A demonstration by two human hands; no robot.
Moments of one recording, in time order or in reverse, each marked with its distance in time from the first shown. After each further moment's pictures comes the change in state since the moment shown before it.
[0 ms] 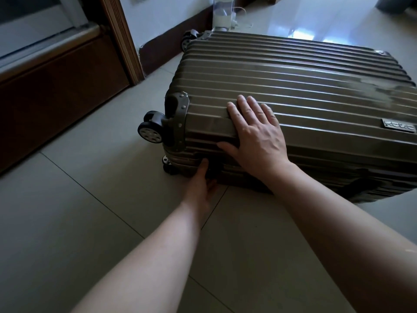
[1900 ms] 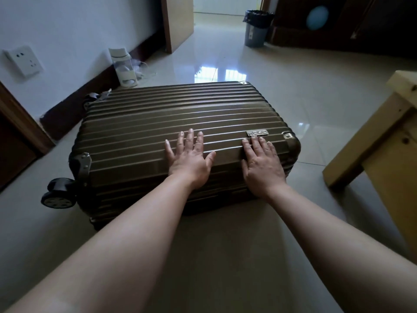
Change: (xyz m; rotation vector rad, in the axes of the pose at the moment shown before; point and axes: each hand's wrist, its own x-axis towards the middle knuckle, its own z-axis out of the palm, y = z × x) left_hand -0.044 0.002 0.173 2.015 -0.241 0.972; right_hand -0.114 0.154 -0.046 -0.064 -0.093 0.582
